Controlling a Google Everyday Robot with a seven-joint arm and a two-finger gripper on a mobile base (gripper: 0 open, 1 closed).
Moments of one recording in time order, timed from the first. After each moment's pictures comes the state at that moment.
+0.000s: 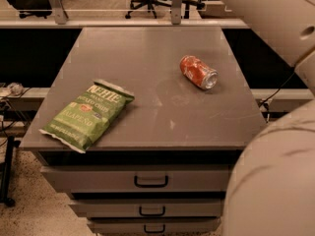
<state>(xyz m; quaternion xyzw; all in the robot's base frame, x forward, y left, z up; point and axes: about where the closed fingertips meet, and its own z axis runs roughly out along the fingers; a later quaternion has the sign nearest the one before) 0.803 -0.075 1.115 -0.75 0.34 -0.53 0.18</state>
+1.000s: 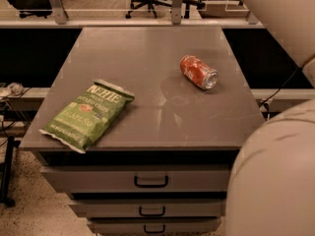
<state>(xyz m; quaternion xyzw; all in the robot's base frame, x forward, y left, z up) 0.809 -0.088 1.106 -0.80 0.28 -0.50 0.18</state>
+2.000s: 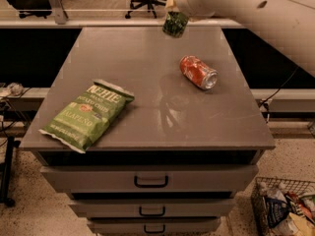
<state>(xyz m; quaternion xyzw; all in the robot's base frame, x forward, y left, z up) 0.747 -0.070 1.007 -0.85 0.08 -0.48 0.19</state>
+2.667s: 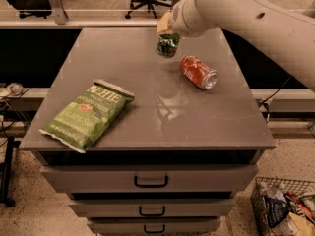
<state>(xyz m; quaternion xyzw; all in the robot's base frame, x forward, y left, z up) 0.738 -0.047 0.951 -0.88 -0.03 -0.43 0.19</state>
